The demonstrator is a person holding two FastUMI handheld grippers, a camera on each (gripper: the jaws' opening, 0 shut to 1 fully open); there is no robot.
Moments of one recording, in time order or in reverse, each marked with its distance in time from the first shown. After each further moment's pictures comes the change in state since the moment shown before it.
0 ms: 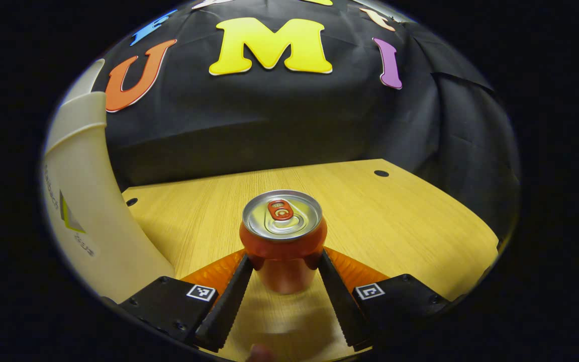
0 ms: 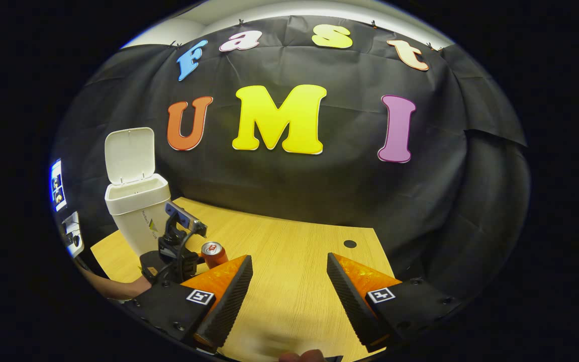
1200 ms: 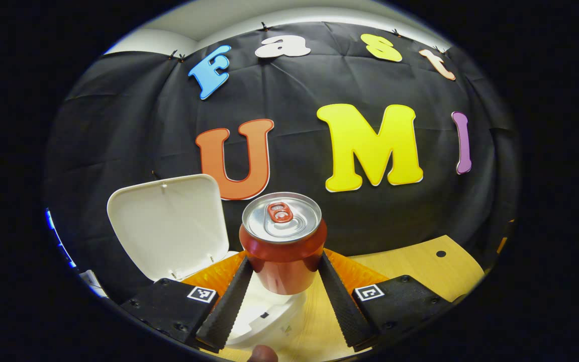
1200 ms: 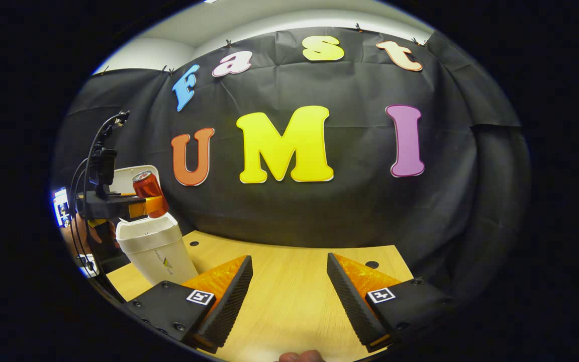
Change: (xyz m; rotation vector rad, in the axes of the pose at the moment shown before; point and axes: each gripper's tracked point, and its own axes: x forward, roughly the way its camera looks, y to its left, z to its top) left arm -0.148 0.196 0.202 -0.042 -0.251 0.451; right arm 0.037 0.027 0.052 0.092 -0.128 0.110
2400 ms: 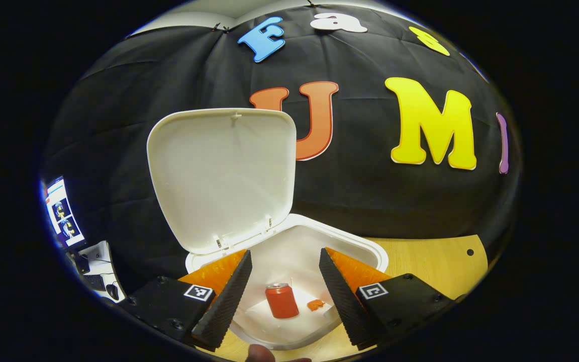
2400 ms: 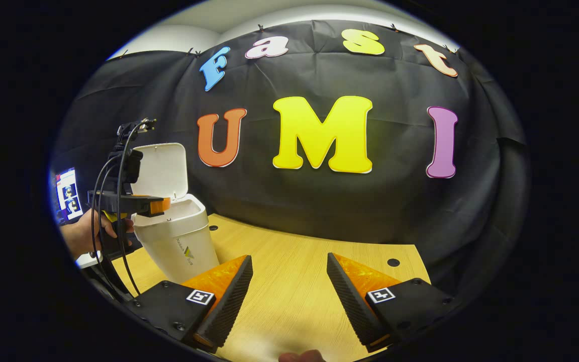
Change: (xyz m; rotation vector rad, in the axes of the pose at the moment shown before) left arm 0.004 0.072 -0.056 -0.113 0.146 0.230; right arm 0.005 0.067 -0.016 -0.083 0.085 0.087
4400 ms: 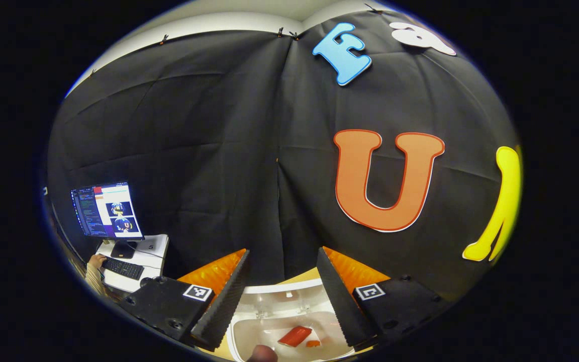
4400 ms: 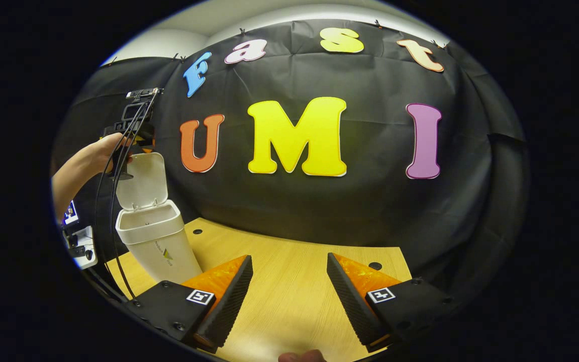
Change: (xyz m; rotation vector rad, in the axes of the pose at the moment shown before) left arm 0.029 0.060 0.151 -0.197 -0.002 0.507; right arm -0.005 -0.078 0.011 0.031 -0.013 -0.046
